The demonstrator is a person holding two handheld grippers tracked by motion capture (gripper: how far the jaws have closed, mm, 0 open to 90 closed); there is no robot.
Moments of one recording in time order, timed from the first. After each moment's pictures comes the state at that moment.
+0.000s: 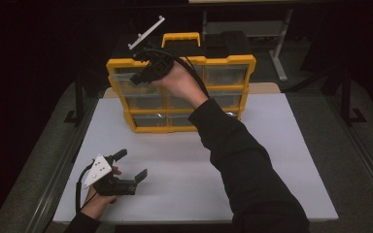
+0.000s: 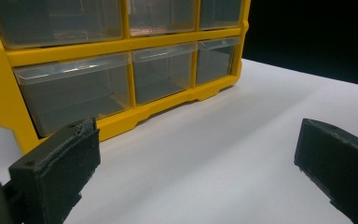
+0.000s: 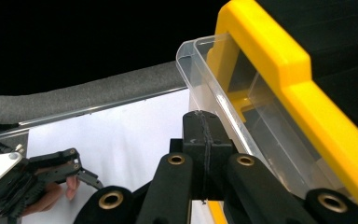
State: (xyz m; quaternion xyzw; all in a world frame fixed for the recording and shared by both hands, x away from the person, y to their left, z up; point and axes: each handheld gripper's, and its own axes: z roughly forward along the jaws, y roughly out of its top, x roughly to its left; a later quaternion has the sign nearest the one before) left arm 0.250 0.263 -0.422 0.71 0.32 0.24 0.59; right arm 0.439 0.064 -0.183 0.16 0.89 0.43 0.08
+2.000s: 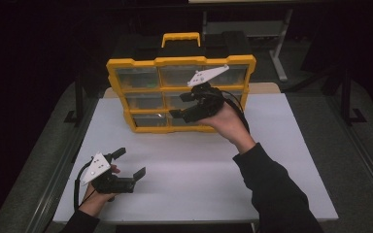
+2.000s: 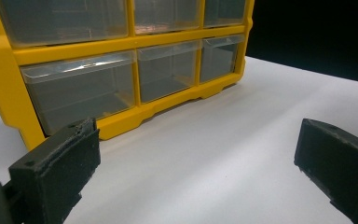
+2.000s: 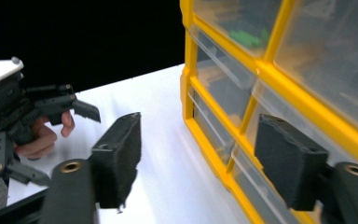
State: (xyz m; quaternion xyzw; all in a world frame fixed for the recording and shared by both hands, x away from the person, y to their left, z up) left arm 0.256 0.268 -0.421 0.71 0.32 0.24 0.58; right arm 0.384 -0.051 -0.265 0.21 0.84 0.49 0.11
